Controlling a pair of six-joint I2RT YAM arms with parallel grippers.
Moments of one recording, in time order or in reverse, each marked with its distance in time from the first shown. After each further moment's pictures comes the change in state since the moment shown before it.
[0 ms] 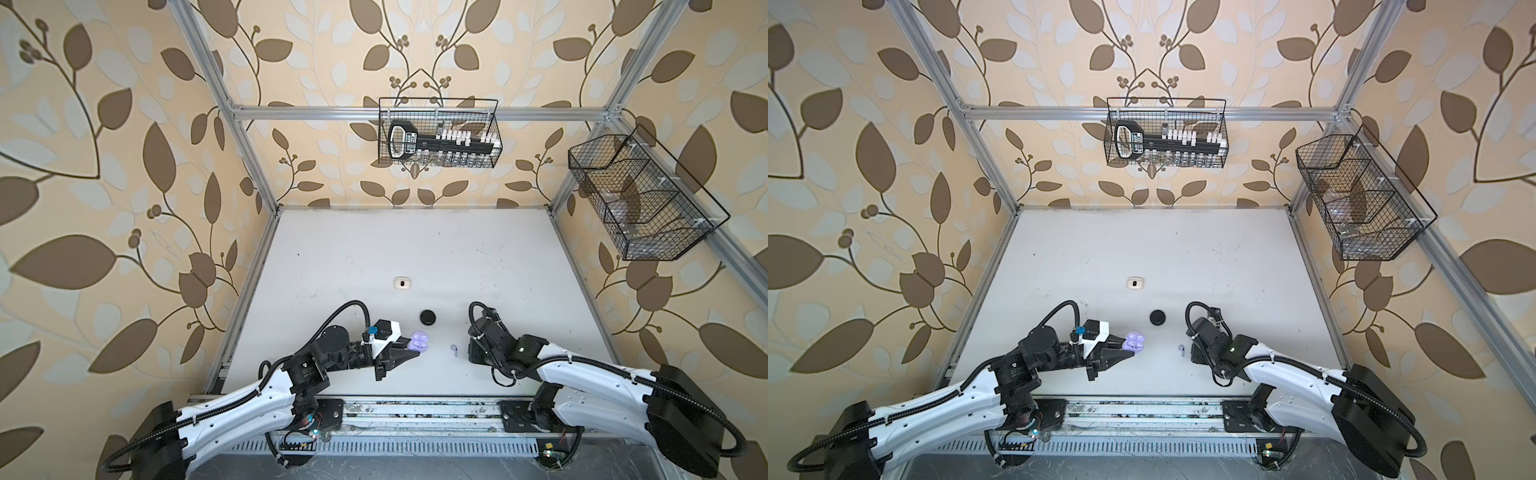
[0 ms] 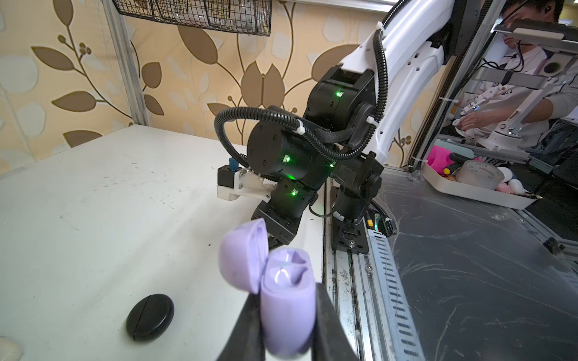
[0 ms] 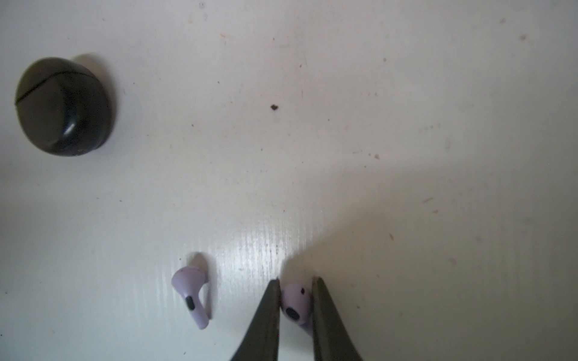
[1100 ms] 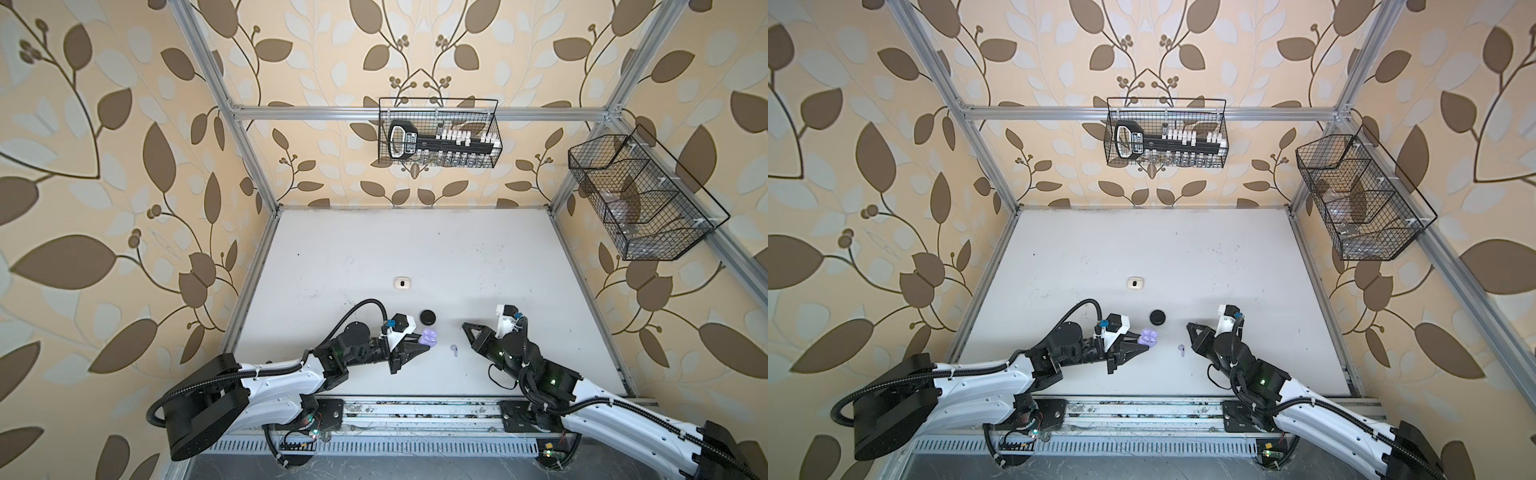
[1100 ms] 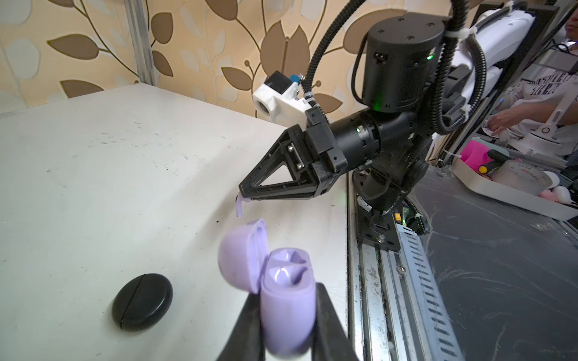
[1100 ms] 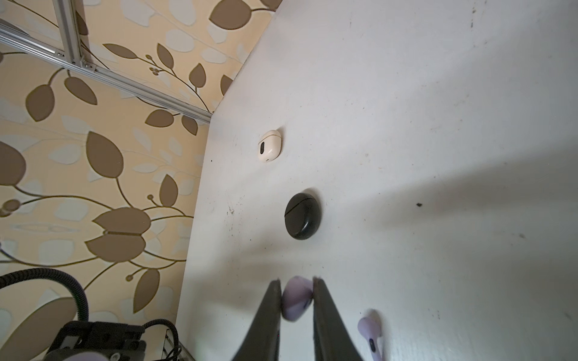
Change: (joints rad) left arm 0.000 0.434 -0.035 0.400 -0.061 -0.054; right arm 0.041 -0.486 -0.248 0.459 0.087 0.223
